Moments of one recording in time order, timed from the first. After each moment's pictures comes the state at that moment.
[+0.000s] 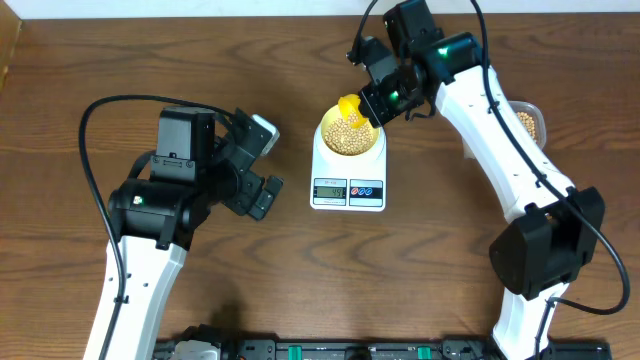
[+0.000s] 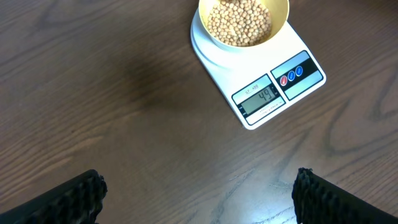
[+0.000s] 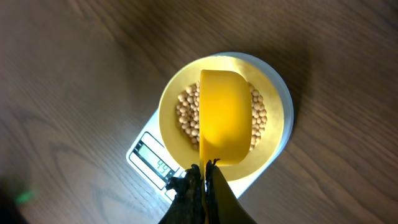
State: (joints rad) left arm -0.17 1.17 1.20 -0.99 0.24 0.41; right arm 0.41 2.01 1.95 -1.10 -0.33 -0.14
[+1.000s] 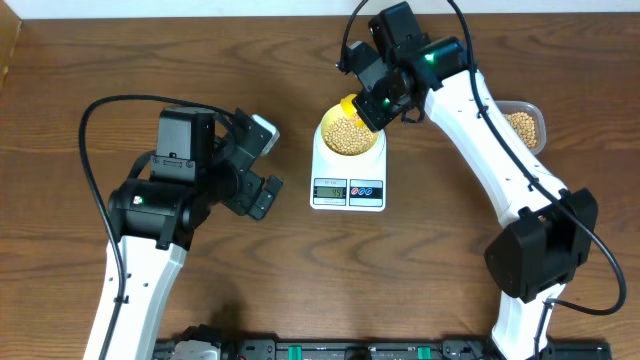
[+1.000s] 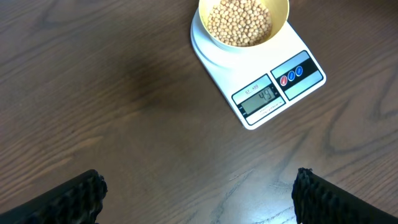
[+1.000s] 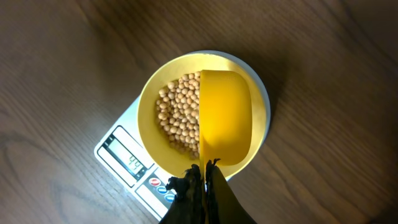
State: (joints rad) left arm -0.17 1.17 1.20 -0.99 0.24 0.41; right arm 0.46 2.01 1.95 -1.09 -0.20 -0.24
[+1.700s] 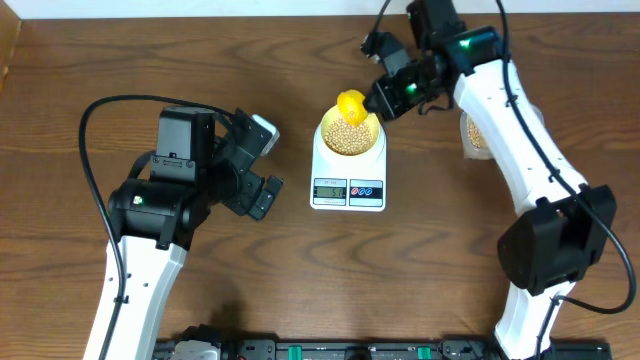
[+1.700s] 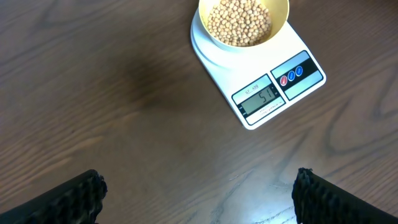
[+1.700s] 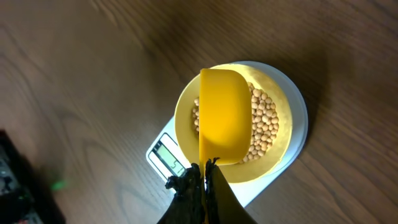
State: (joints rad) left arm -0.17 1.17 1.20 -0.99 0.24 0.41; right arm 0.34 2.01 1.95 -1.10 -0.51 -0.19
